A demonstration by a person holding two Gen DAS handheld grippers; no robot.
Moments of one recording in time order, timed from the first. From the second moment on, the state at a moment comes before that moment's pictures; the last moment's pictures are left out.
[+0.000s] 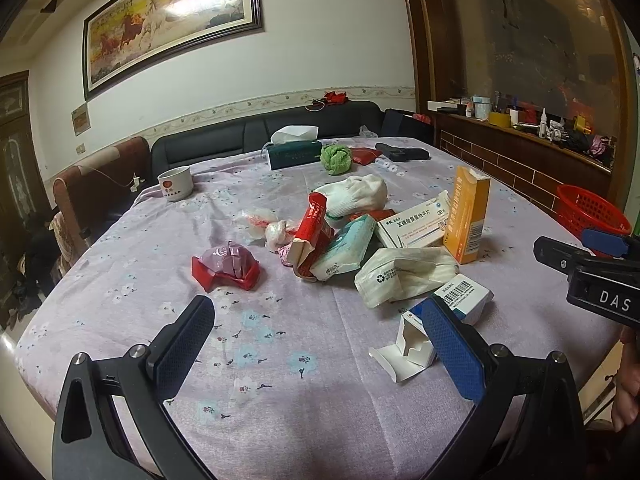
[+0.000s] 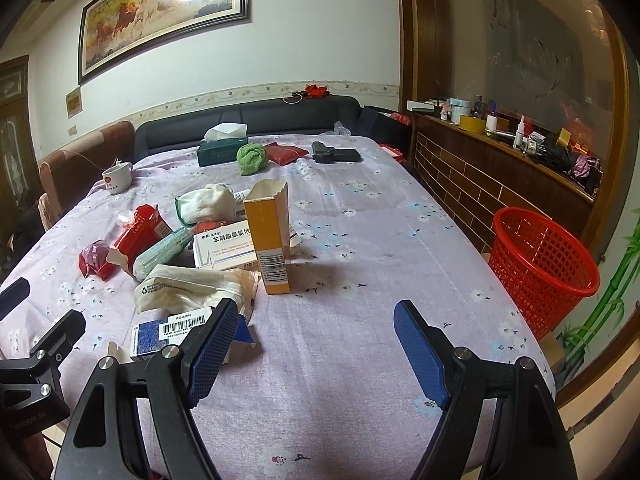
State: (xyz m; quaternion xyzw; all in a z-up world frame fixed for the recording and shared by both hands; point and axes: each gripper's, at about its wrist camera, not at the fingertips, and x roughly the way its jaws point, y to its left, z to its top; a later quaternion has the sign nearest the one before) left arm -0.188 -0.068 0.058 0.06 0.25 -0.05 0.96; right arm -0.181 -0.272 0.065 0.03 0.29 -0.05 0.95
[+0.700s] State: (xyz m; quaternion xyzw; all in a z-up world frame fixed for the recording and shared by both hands) left arm -0.159 -0.093 0.038 0.06 0.35 -0.21 0.91; right arm -0.171 -0.291 0.060 0.08 0.32 -0.03 0.94
